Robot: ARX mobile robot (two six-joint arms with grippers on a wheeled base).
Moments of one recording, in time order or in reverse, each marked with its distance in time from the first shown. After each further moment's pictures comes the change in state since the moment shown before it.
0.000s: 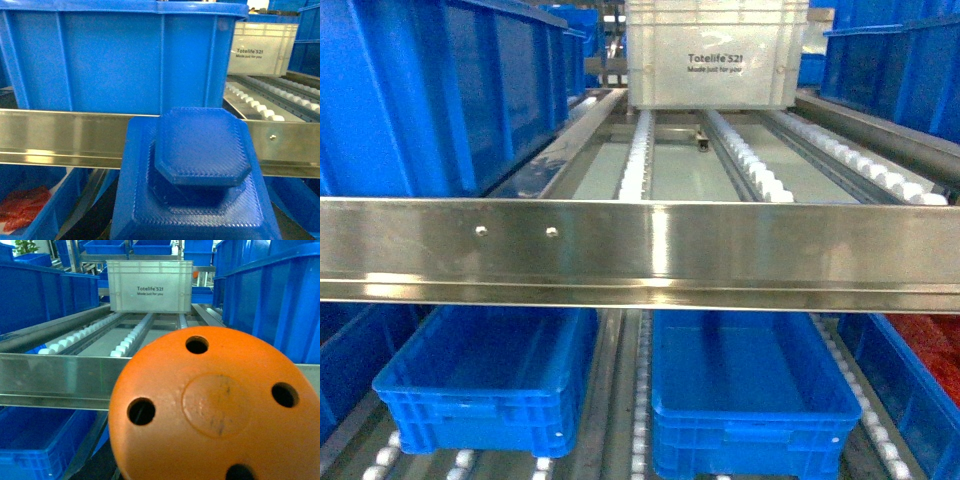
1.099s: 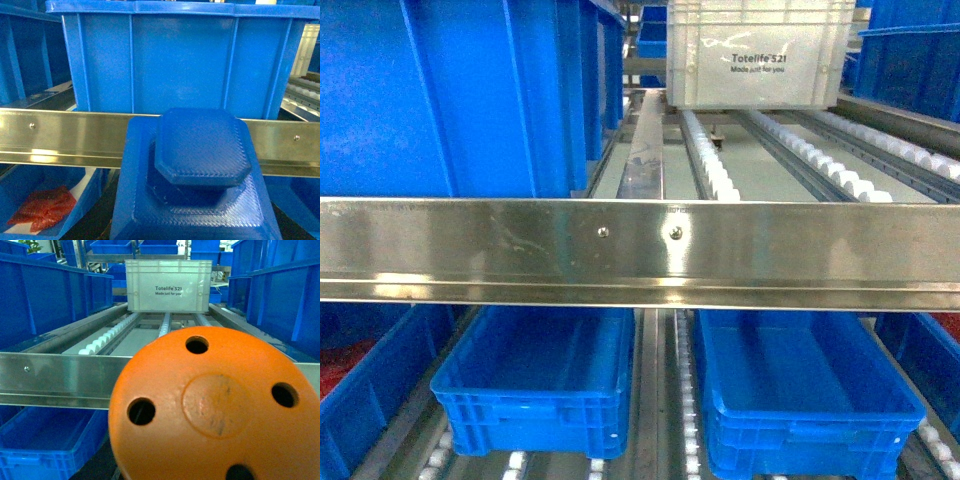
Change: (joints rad) left arm 0.000 0.000 0.000 -0.001 -0.002 0.000; right arm 0.000 0.000 0.000 0.000 -0.003 0.000
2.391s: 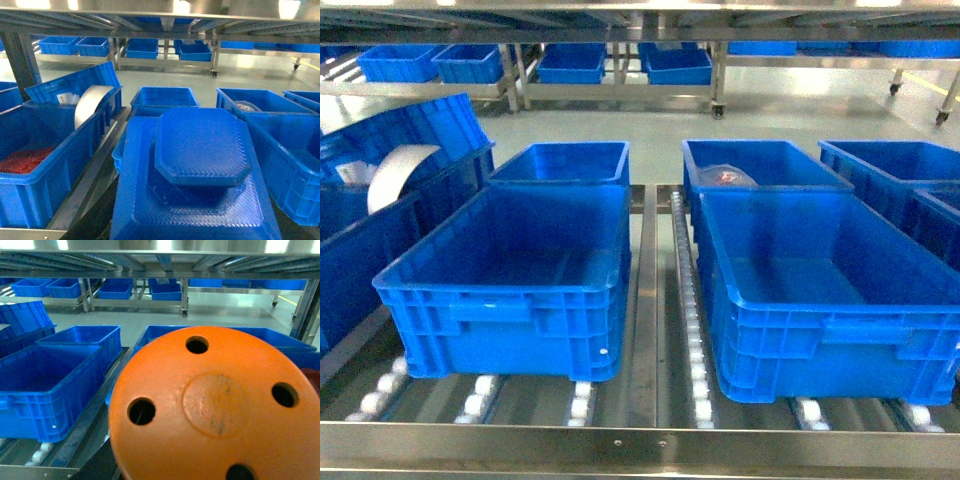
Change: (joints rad) left arm 0.000 0.000 0.000 0.000 0.002 0.000; right arm 0.000 0.000 0.000 0.000 0.003 0.000
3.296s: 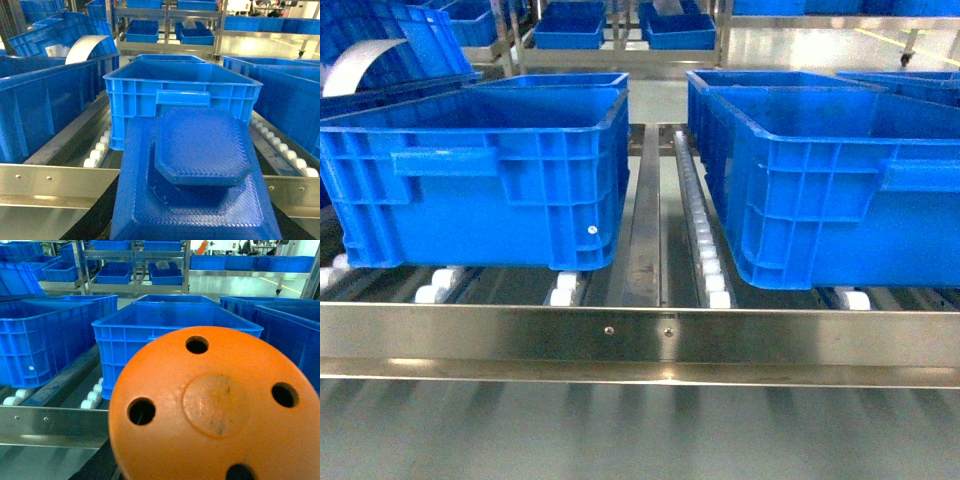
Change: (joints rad) left arm 0.000 0.000 0.000 -0.001 0.000 0.000; right arm 0.000 0.000 0.000 0.000 0.001 0.000
